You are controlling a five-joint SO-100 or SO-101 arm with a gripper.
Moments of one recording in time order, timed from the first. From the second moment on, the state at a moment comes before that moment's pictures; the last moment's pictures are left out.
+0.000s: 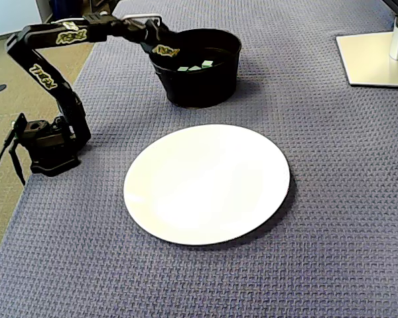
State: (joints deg) arm -29.2 117.3 127.6 17.3 -65.7
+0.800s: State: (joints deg) arm -3.4 168.9 170.8 43.5 -101.1
